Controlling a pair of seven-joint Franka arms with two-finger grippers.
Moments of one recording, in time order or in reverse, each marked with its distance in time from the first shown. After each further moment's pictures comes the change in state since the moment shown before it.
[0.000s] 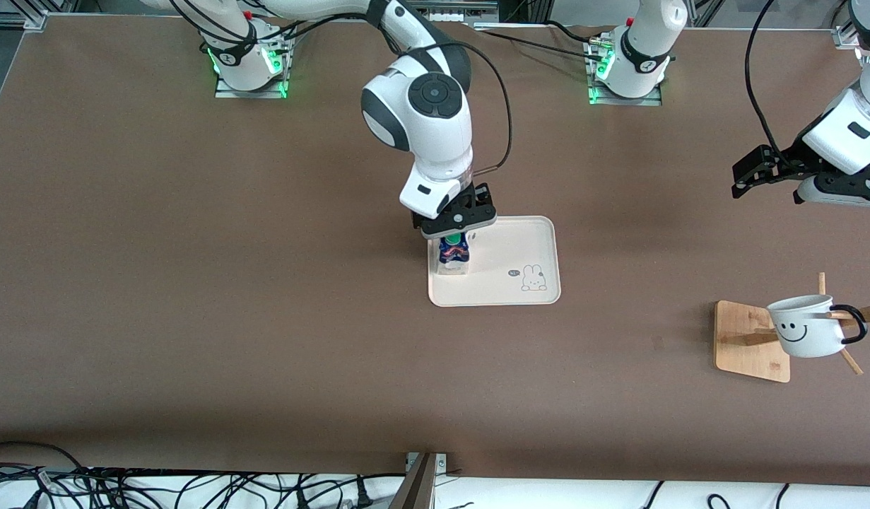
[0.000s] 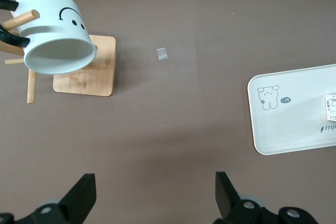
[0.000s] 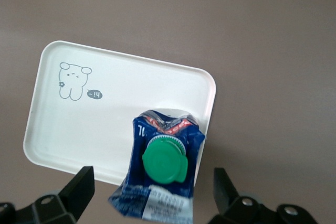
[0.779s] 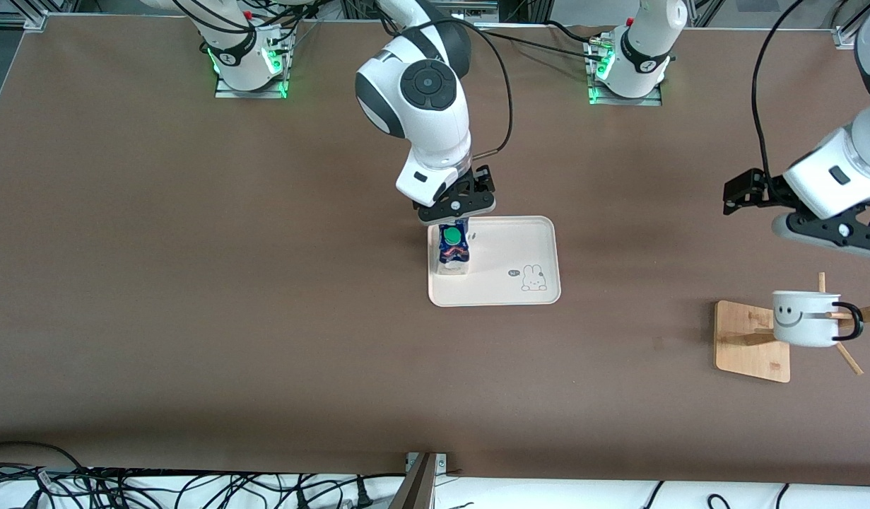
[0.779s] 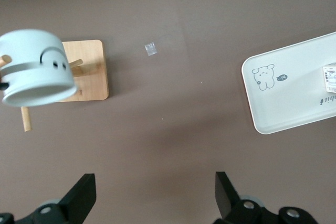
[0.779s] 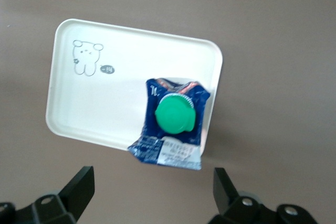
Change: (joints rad) left arm 0.113 0.220 -0.184 0.331 0.074 -0.236 0.071; right arm -0.003 -0.061 0.009 -0.003 0.066 -0.110 0.001
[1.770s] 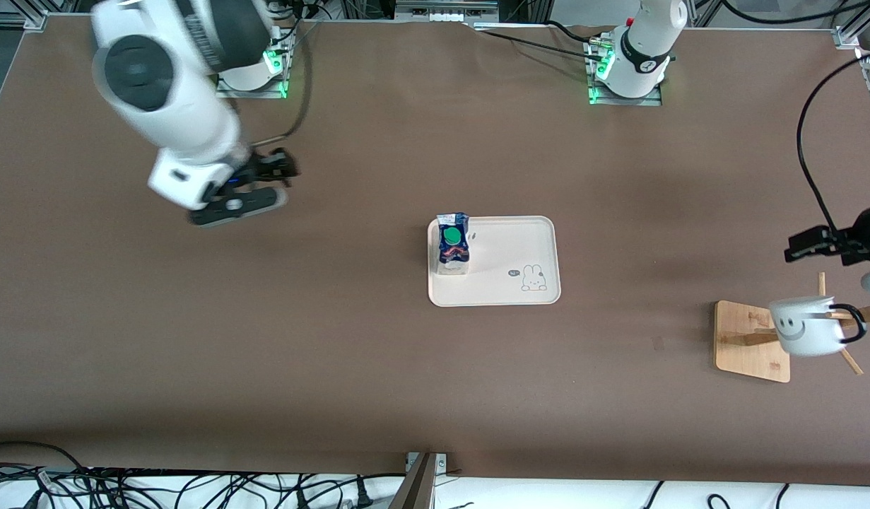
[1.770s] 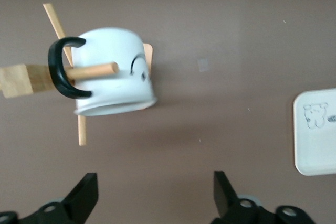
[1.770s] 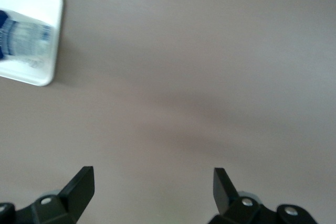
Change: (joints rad) left arm 0.207 0.128 -0.047 0.051 0.000 0.083 0.004; right arm -0.321 -0.415 0.003 -0.303 -0.046 -0.345 -0.387
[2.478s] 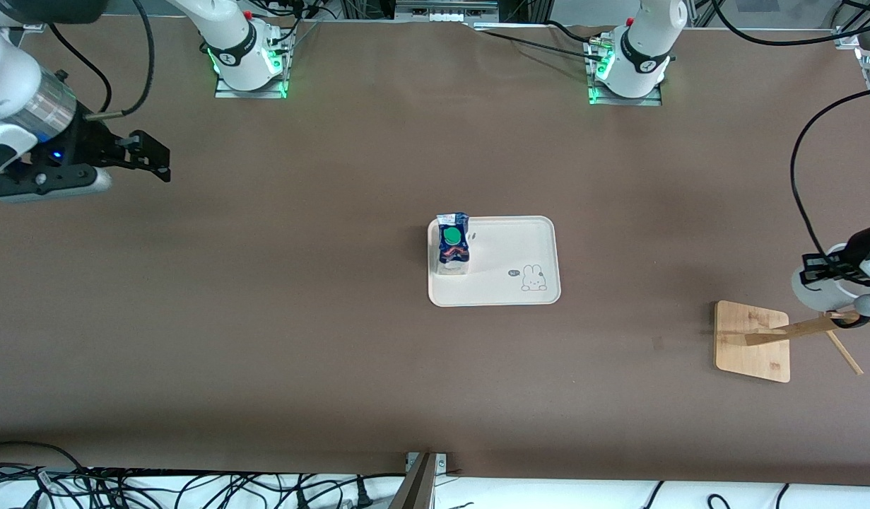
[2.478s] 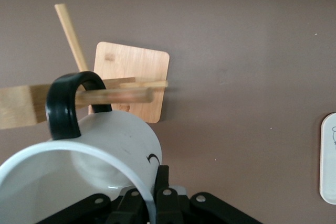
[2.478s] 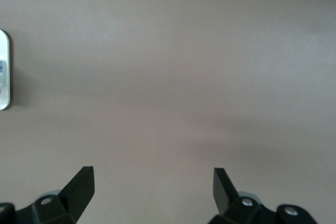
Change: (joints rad) left arm 0.000 0.081 0.074 -0.030 0.000 0.139 0.000; right arm -0.308 -0.181 -0.022 -0.069 -0.028 -0.031 -0.190
